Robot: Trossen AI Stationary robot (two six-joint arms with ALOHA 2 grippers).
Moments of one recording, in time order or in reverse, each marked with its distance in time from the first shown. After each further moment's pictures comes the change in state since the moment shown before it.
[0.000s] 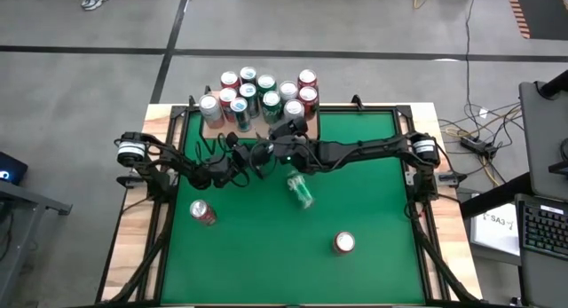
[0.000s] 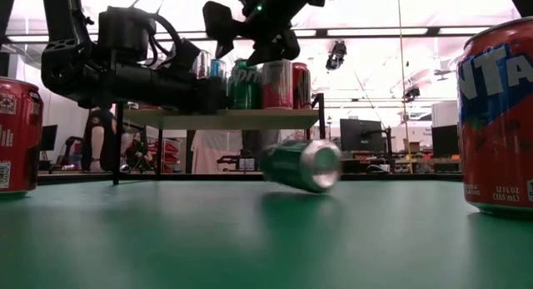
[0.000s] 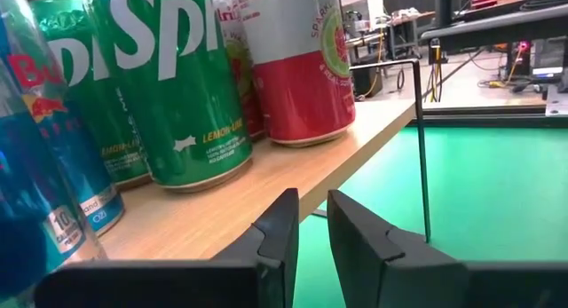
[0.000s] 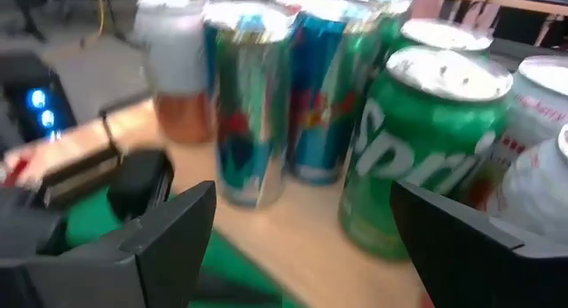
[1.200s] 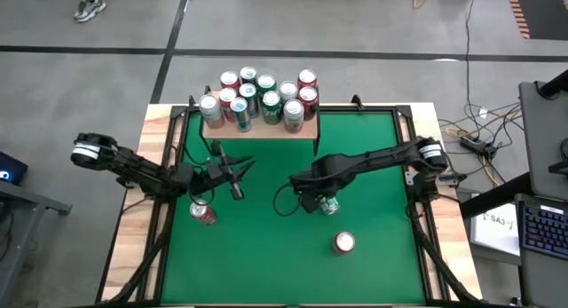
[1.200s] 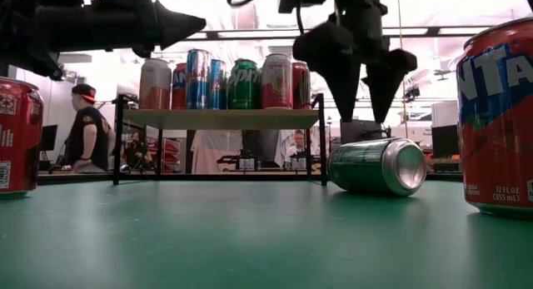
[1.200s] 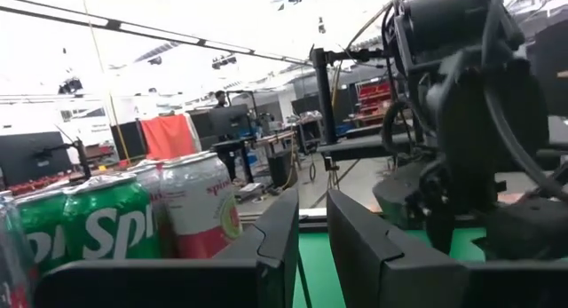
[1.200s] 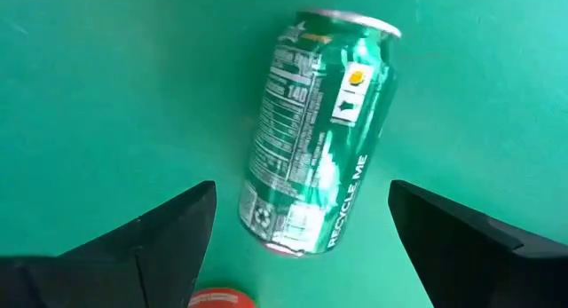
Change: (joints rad) left arm -0.243 -0.441 -0.132 -0.037 0.108 0.129; right arm 0.116 -0.039 0.000 -1.237 -0.769 0.754
